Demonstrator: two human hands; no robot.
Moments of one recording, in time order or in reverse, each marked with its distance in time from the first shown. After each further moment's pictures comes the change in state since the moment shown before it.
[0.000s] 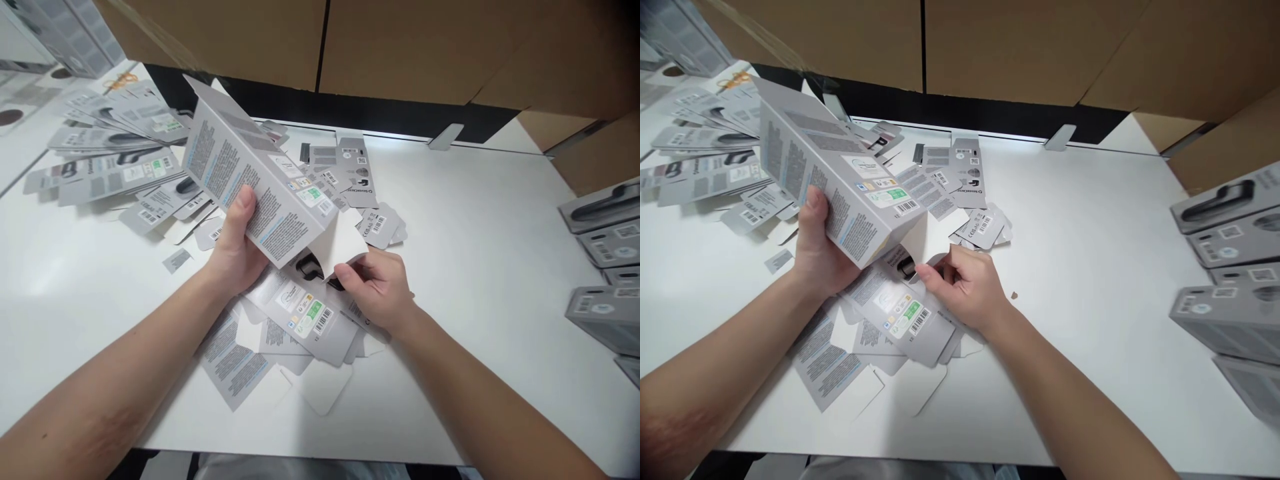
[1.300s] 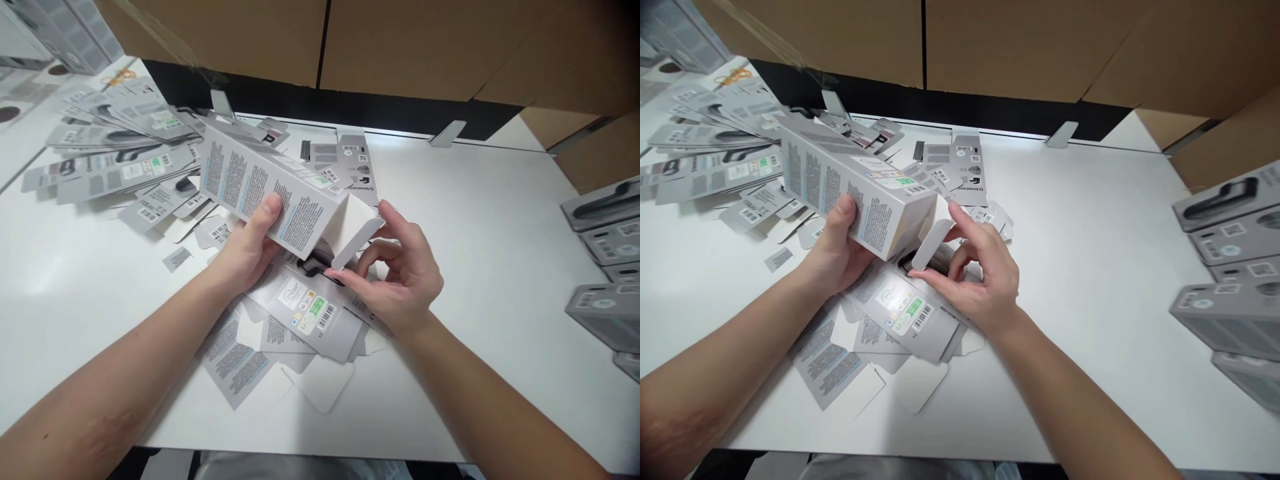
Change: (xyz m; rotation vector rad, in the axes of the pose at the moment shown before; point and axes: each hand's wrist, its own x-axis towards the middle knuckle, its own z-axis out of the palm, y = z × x) left_hand 0.001 -0.007 -0.006 0.107 0.061 -0.130; right_hand -0.008 0.006 -0.002 -0.149 0.263 -0.175
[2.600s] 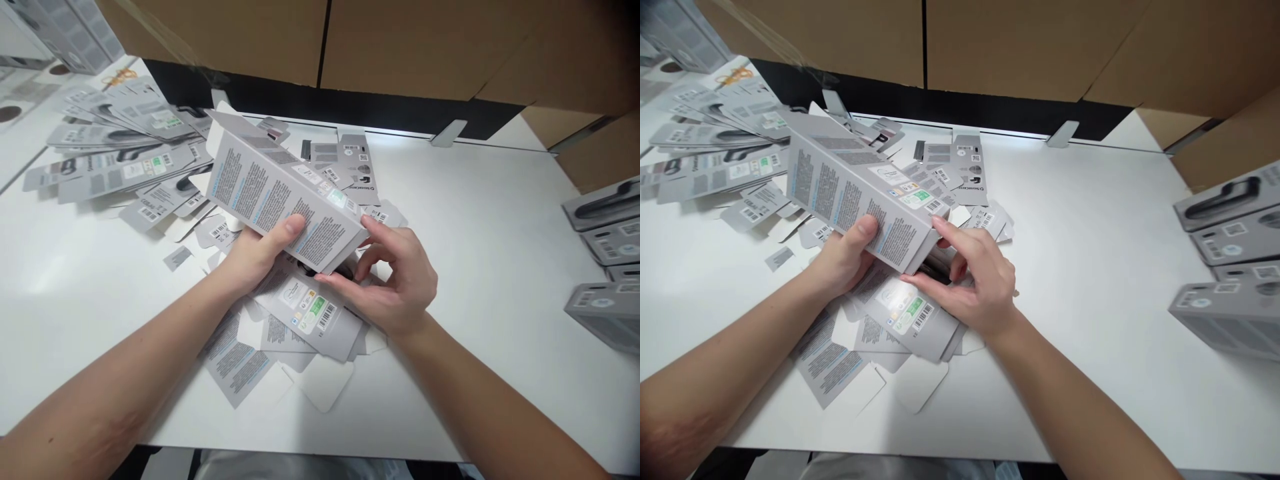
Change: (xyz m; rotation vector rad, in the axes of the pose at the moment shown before) left_hand -0.004 -0.011 -0.015 0.221 -0.104 0.099; right_hand 0.002 0.011 0.009 -0.054 0.052 -0.293
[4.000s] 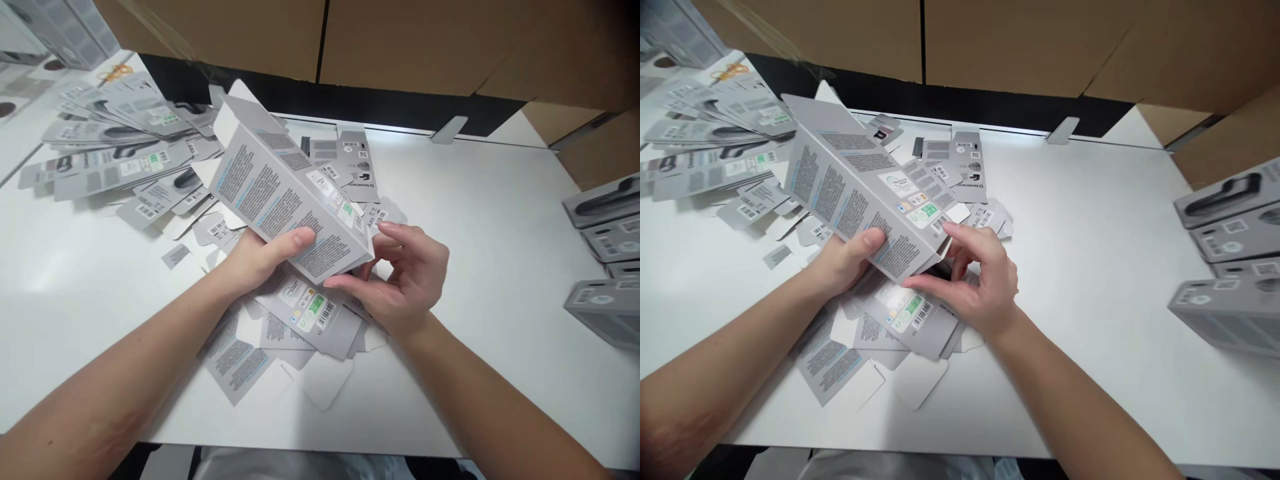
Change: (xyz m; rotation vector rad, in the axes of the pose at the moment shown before) left_hand -0.001 0.007 0.001 0.075 -0.084 0.028; right_hand -0.003 0.005 0.001 0.122 0.031 0.039
